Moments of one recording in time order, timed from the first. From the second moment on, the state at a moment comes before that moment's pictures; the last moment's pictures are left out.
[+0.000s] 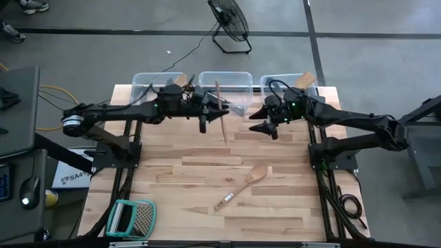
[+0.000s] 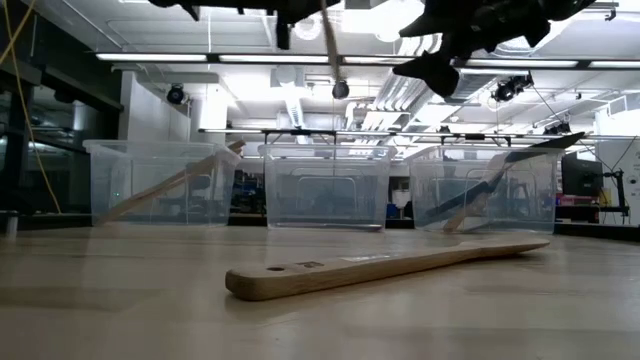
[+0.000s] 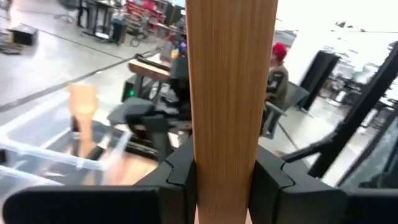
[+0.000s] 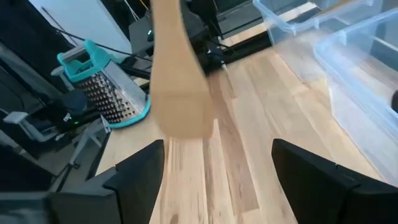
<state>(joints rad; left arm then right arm) 0.23 1.34 1.05 0.37 0.21 -0.32 -0.38 1.08 0.78 -0.05 -0.47 0.29</state>
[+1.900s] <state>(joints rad) 0.42 1.26 1.05 -0.48 -1.14 -0.16 -0.39 1.06 0.78 -0.07 0.10 0.43</state>
